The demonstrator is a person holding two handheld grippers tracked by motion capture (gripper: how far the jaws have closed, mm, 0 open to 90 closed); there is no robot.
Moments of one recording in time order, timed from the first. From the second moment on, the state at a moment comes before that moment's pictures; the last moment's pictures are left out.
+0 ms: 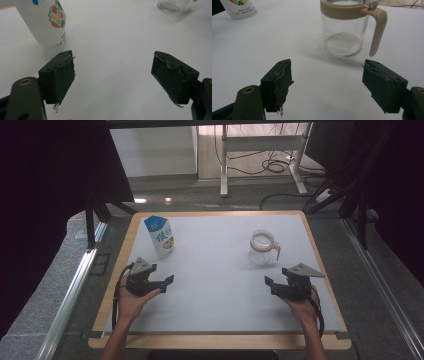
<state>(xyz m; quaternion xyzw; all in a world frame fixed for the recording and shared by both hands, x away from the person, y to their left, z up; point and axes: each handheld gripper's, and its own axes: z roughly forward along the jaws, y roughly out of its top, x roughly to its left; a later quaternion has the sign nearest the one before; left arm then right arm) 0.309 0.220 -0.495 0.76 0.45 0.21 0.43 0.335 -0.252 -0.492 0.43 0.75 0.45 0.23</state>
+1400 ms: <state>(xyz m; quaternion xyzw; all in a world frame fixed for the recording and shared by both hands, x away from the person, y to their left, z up) 0.305 0.225 -0.506 0.76 0.46 0.17 0.43 0.390 -0.251 -0.429 0.41 0.75 0.47 0.22</state>
